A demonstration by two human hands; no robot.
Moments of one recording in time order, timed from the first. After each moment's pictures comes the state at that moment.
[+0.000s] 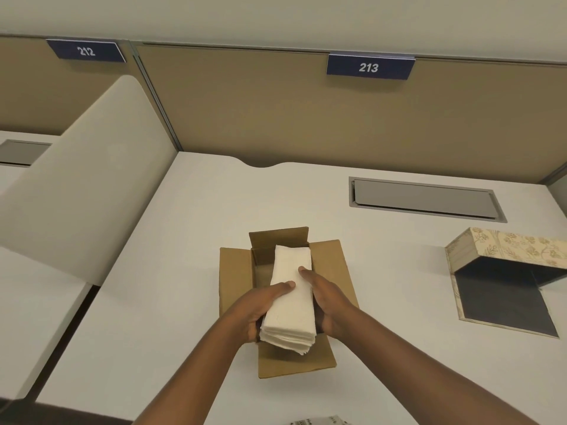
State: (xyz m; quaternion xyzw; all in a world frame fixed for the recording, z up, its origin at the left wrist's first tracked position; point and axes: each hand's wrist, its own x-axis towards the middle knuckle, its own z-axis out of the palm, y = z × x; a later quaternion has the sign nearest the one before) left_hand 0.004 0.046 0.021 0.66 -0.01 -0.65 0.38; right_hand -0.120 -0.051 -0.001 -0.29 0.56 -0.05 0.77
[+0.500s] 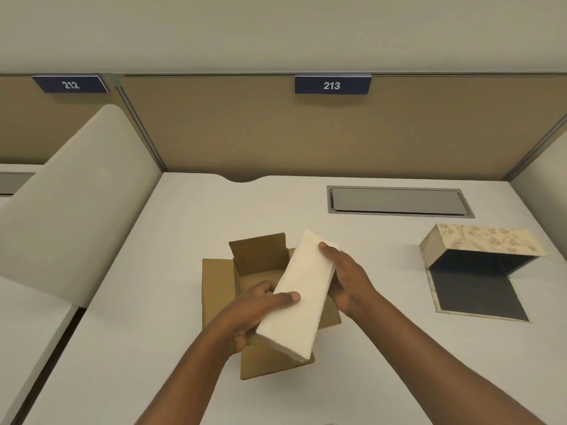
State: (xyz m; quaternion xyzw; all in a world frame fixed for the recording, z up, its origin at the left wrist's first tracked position) left_hand -0.034 0.049 0.078 0.66 -0.18 -0.62 0.39; right_hand -0.179 -0.095 0.045 -0.26 0.49 -0.27 0.79
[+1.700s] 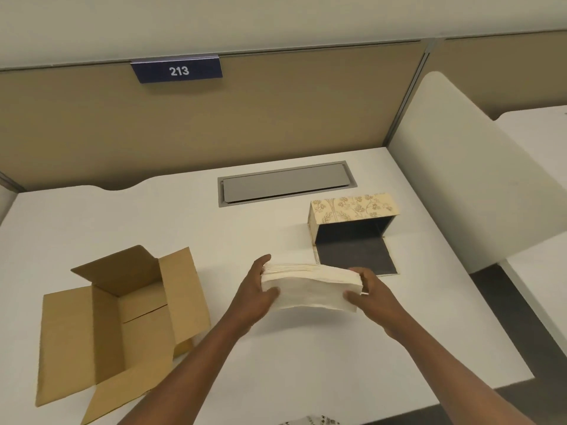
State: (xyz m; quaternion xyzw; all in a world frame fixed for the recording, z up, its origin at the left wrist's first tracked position) left_hand -0.245 -0.100 -0.018 0.69 -0.42 -0.49 0.33; right_hand -0.520 -0.164 -0.010 -0.58 0.61 -0.15 0.52
